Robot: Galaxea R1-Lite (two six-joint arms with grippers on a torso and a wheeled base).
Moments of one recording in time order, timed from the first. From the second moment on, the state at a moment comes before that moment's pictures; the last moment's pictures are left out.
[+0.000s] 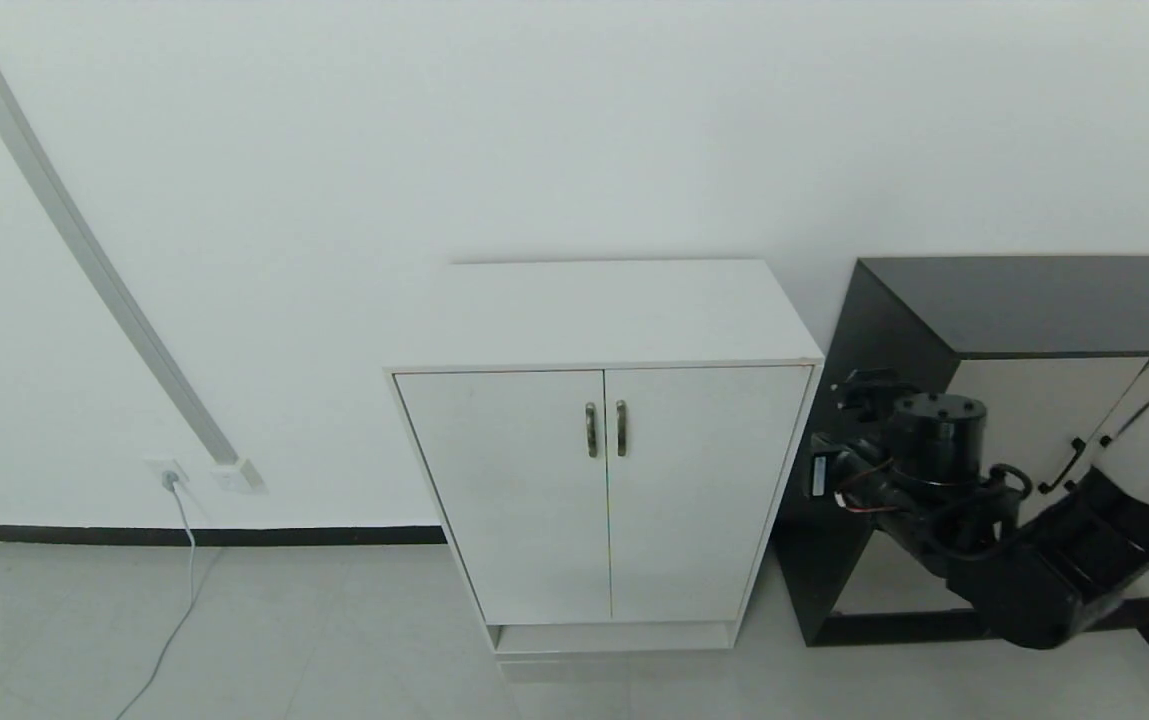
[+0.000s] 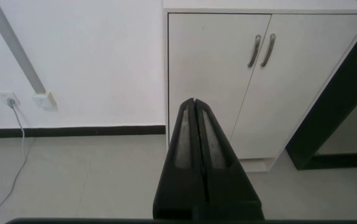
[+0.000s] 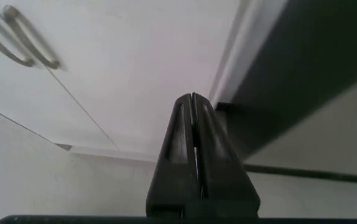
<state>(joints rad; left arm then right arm) 0.00 0.00 0.00 0.00 0.00 -0.02 0.41 2.04 -0.73 -1.09 -0.30 0.05</state>
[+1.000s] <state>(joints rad) 0.00 0.00 0.00 0.00 0.00 -0.01 0.08 1.36 -0.07 -1.08 -0.15 -0.03</state>
